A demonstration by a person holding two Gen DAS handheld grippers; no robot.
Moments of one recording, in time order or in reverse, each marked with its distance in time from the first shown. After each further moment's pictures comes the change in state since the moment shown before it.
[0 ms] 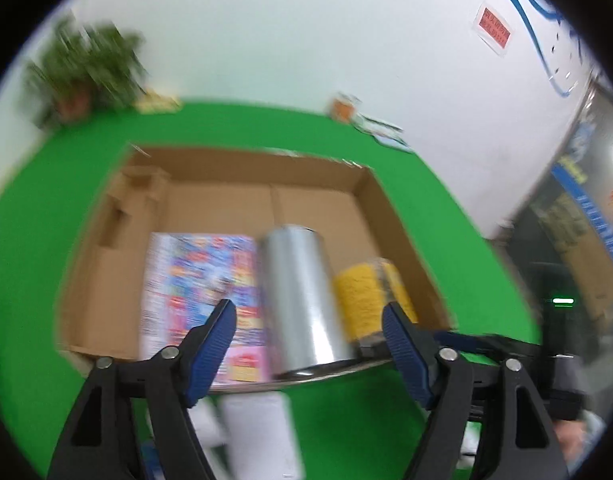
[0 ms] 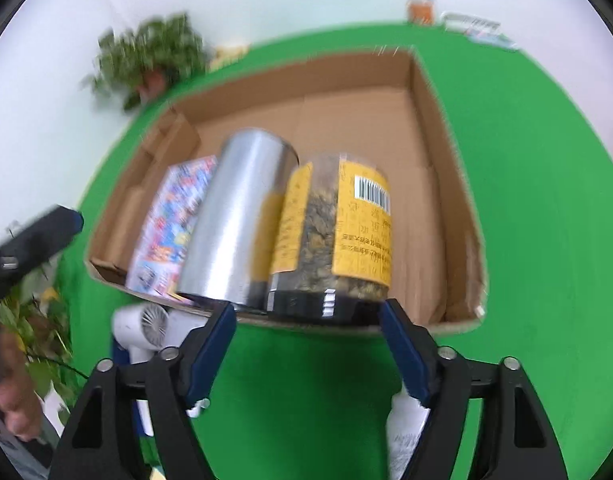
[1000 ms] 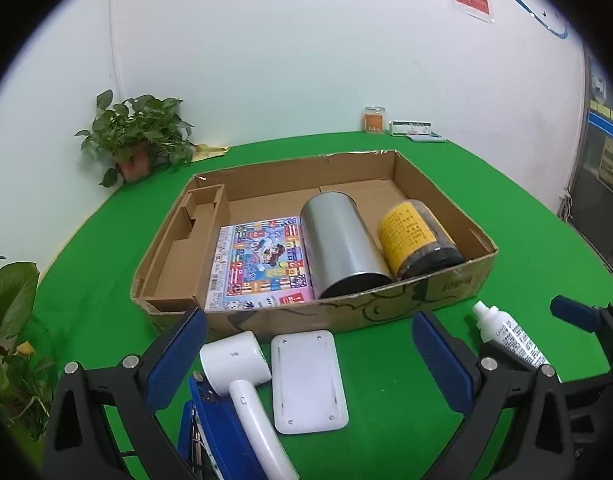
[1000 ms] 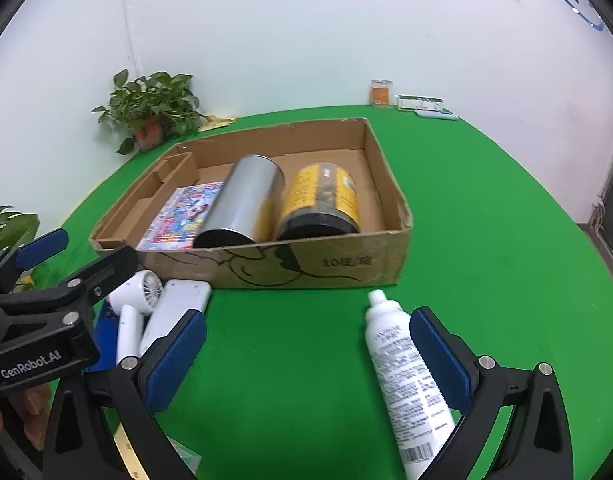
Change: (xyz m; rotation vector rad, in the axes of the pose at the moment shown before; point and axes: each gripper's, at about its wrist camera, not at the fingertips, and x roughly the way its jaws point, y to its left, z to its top) left arm -0.032 -0.043 -0.095 0.175 -0.128 0.239; right arm -0.074 0.017 -0.126 -0.056 -0.294 -0.170
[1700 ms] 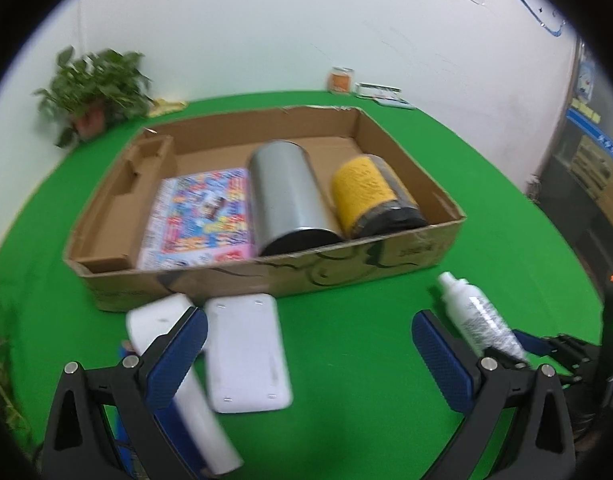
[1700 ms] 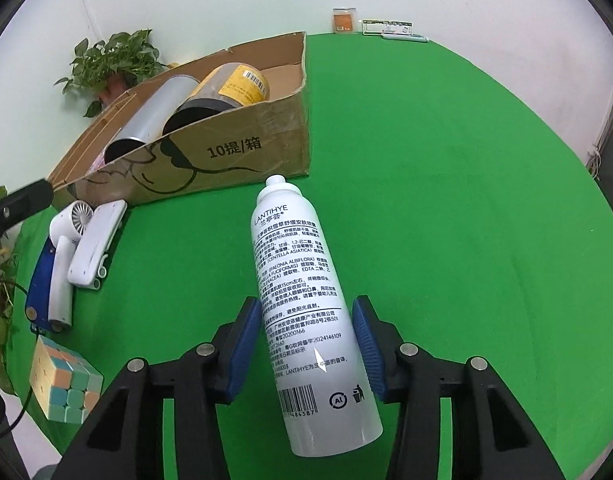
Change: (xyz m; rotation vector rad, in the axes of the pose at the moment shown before) left arm 0.030 -0.017 -0.008 -0.044 0.160 -0.193; right arm 0.038 -0.090 -0.059 0.050 0.229 -0.023
